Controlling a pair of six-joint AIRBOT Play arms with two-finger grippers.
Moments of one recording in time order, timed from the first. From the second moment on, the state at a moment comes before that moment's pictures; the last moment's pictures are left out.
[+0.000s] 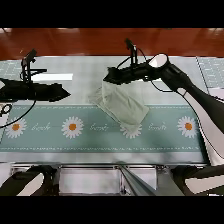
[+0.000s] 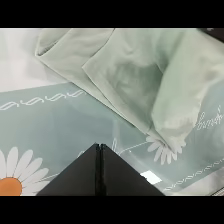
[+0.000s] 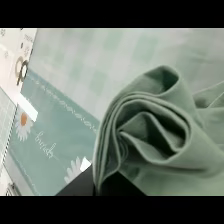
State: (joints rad) left arm -0.01 -0.98 0.94 0.90 -1.13 -1.37; right arm 0.40 -1.66 1.46 -0.53 0.90 1.24
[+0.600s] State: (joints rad) left arm -0.04 -0.99 0.91 0.90 -1.06 -1.36; right arm 0.40 -1.75 1.51 -0.53 0.81 1.35
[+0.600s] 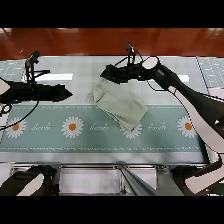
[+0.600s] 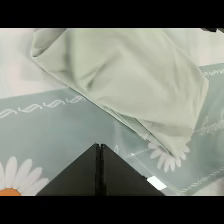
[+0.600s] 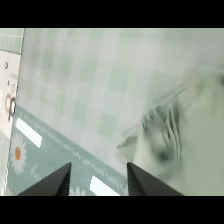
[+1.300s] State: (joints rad) left arm 0.39 -0.72 0.90 0.82 -1.14 -1.33; right arm -0.14 -0.92 0.96 -1.38 1.22 1.61
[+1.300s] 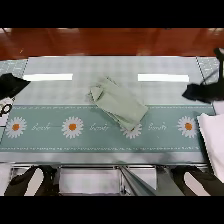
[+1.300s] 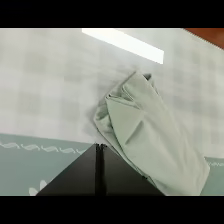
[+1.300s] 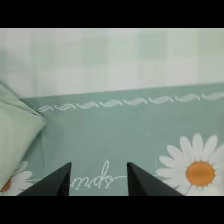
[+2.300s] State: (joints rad) left arm 0.04 -0.65 0.58 0.78 -0.90 -1.37; right arm 0.17 -1.43 0.68 -0.35 0.80 1.22
